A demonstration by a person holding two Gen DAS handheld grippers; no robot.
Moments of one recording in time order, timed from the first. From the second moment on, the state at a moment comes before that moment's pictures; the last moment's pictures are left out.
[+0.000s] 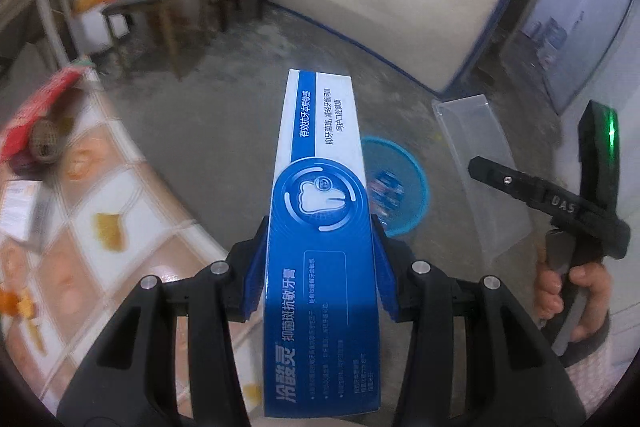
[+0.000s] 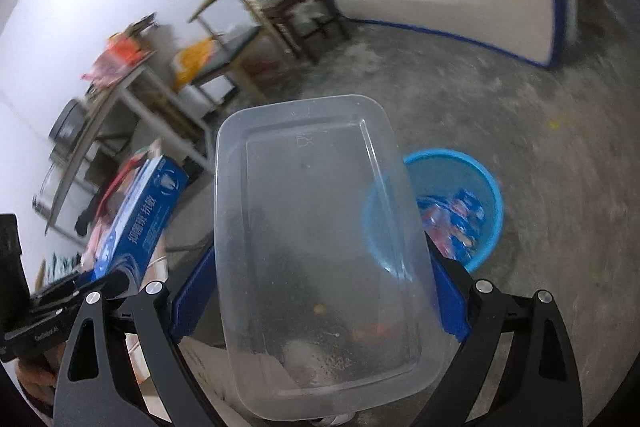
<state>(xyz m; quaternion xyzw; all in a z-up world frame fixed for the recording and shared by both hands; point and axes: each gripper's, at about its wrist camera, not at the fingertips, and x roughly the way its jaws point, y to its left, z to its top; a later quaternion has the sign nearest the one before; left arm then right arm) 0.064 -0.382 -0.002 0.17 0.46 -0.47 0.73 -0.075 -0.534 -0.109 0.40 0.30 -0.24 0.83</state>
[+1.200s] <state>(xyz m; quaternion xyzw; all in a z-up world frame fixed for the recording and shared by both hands) 0.084 -0.528 -0.054 0.15 0.50 -0.49 0.70 -0.034 -0.678 -0.301 0.51 0.38 -0.30 0.71</state>
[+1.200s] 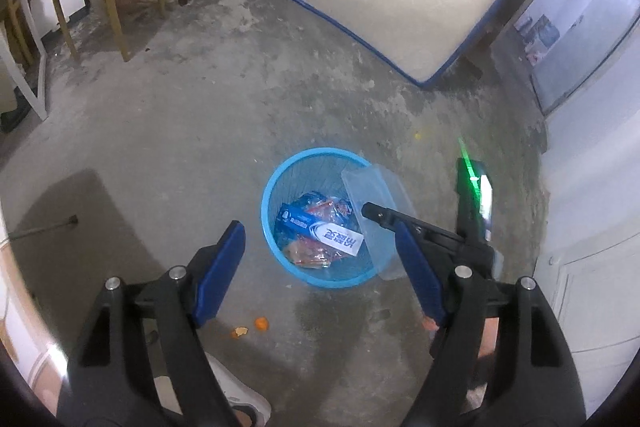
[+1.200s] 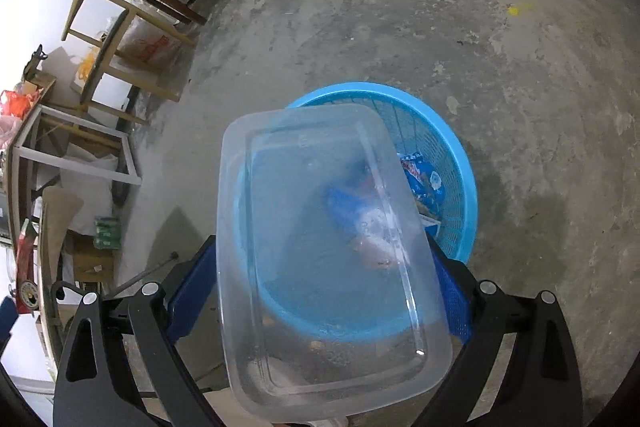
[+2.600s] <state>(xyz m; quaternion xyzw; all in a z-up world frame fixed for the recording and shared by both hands) 0.088 -0.034 0.015 0.00 0.45 -0.26 0.85 0.020 -0.421 -0.041 0.20 0.30 -0.25 0.90</state>
